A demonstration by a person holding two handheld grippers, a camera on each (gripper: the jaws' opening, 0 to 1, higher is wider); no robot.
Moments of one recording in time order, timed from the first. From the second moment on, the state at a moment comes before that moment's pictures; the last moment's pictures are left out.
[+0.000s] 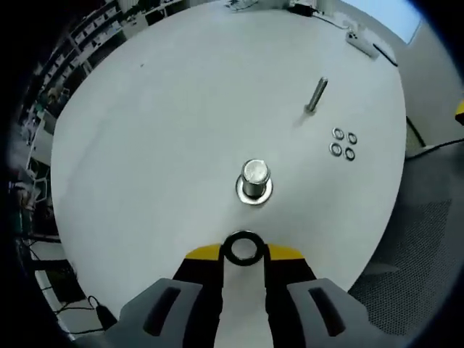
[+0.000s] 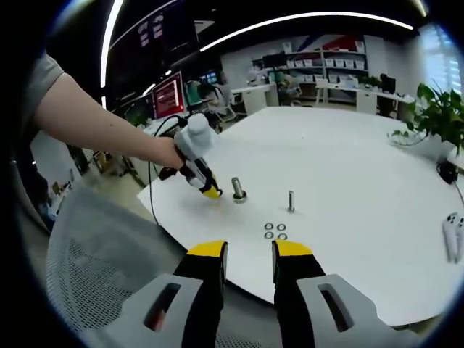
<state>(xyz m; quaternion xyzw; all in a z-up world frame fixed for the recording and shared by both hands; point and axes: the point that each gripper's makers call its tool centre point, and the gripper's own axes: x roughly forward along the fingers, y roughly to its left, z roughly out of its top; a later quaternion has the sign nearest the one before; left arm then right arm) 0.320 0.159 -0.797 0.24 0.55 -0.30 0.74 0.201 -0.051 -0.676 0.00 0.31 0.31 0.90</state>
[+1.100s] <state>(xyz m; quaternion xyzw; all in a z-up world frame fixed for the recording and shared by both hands) 0.360 0.118 -0.774 0.30 0.51 -0.36 0.72 0.199 -0.049 -0.675 0.00 0.31 0.32 0.90</state>
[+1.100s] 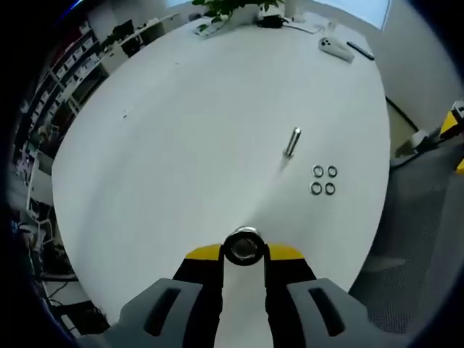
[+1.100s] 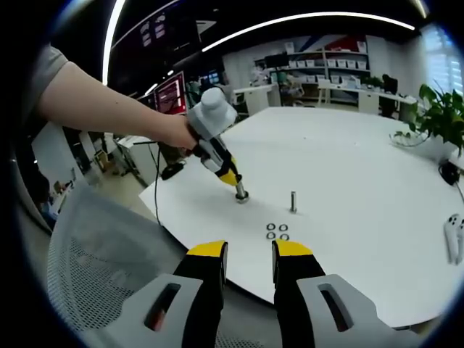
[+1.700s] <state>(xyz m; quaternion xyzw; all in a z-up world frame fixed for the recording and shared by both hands) 0.361 0.116 -0.813 0.34 0.54 -0.37 0.68 0.200 -0.051 -0.676 0.00 0.31 0.31 0.90</state>
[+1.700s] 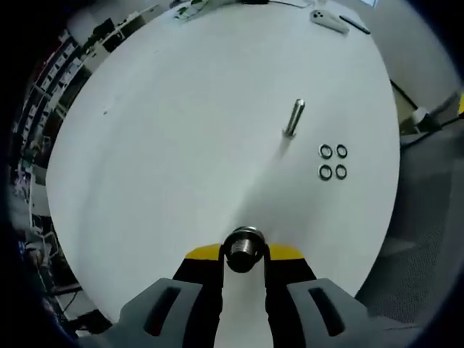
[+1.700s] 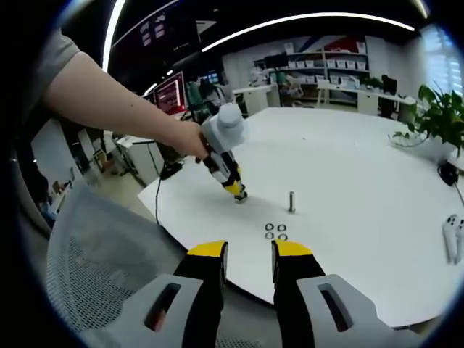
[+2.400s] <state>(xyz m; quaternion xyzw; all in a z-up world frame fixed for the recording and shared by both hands) 0.358 0.119 -0.816 0.30 0.52 -0.35 0.72 0.200 -0.050 -0.676 -0.01 0.31 0.32 0.90</state>
